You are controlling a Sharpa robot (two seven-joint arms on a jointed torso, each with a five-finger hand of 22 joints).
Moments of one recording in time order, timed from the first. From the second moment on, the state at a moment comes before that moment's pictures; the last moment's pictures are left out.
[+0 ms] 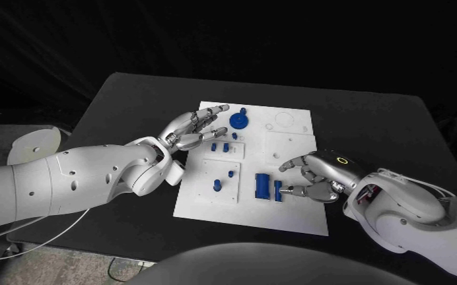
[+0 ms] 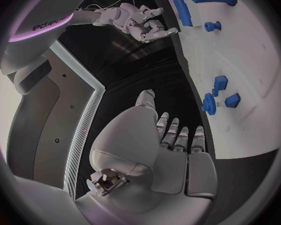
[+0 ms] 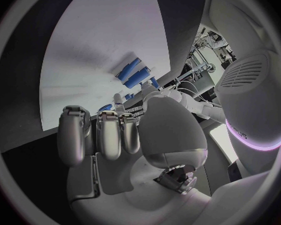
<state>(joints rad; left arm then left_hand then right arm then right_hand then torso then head) 1.08 -0.90 -0.23 1.52 -0.44 -0.29 0.63 1.47 0.18 -0.23 0.28 0.55 0.35 0.07 0.07 0.04 0.07 0.07 0.32 0.04 0.01 0.09 0.00 0.00 0.17 0.01 0.21 0.01 0.02 1.06 -1.05 -0.21 1.89 -1.62 -0.41 -0.16 1.16 -0.08 0.07 0.28 0.11 0.87 0.06 0.13 0.21 1.47 -0.03 1.57 1.31 1.47 -0.09 1.49 1.31 0.05 1.46 0.02 1.41 1.31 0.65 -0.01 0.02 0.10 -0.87</state>
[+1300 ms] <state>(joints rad) 1.08 -0.90 -0.23 1.52 -0.44 -0.28 0.62 1.47 0.18 -0.23 0.29 0.55 0.35 0.07 0.07 0.04 0.07 0.07 0.32 0.04 0.01 0.09 0.00 0.00 0.17 0.01 0.21 0.01 0.02 1.03 -1.03 -0.21 1.86 -1.63 -0.33 -0.15 1.16 -0.08 0.08 0.28 0.10 0.90 0.06 0.12 0.20 1.47 -0.03 1.57 1.31 1.47 -0.09 1.49 1.31 0.05 1.46 0.02 1.41 1.31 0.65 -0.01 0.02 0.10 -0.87</state>
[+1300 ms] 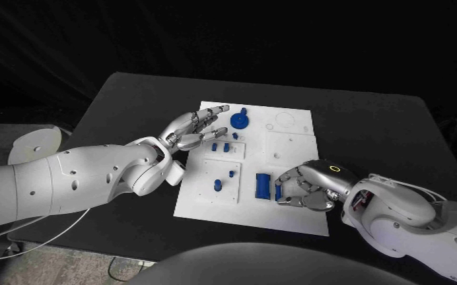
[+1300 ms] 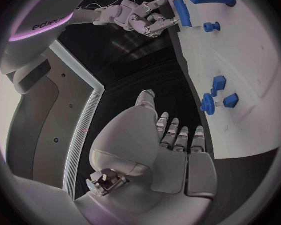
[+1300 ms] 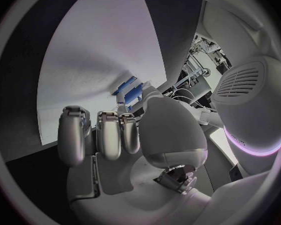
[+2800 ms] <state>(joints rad) 1.22 -0.86 -0.22 1.49 -0.64 -0.38 0.59 1.62 0.14 -0.11 0.23 0.46 0.45 0.08 0.08 0.05 0.26 0.13 0.62 0.07 0.36 0.11 0.22 0.07 0.17 0.30 0.27 0.20 0.19 1.14 -1.11 -0.21 1.90 -1.43 -0.49 -0.08 1.20 -0.05 0.08 0.28 0.18 0.98 0.08 0.14 0.20 1.47 -0.01 1.57 1.31 1.47 -0.09 1.50 1.31 0.05 1.47 0.02 1.43 1.31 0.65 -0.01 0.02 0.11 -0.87</state>
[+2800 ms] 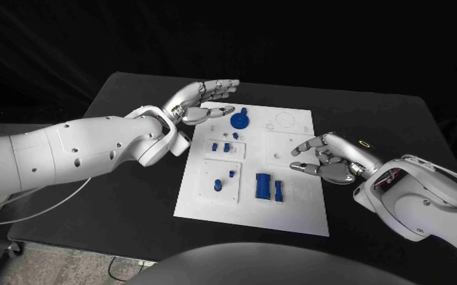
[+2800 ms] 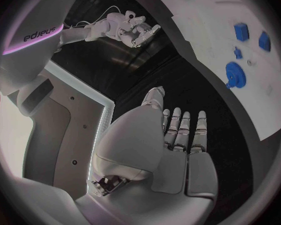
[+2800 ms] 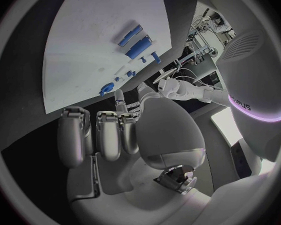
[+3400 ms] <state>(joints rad) 1.32 -0.71 -0.23 1.36 -1.76 -0.42 0.30 1.46 0.02 0.02 0.29 0.07 0.83 -0.07 0.14 0.07 1.30 0.00 1.48 1.22 1.42 -0.06 1.52 1.29 0.06 1.15 0.08 1.25 1.11 1.14 -1.10 -0.21 1.87 -1.41 -0.47 -0.08 1.21 -0.04 0.09 0.27 0.18 1.00 0.08 0.15 0.21 1.47 0.00 1.57 1.31 1.47 -0.09 1.50 1.31 0.05 1.47 0.02 1.42 1.31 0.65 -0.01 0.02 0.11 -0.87</state>
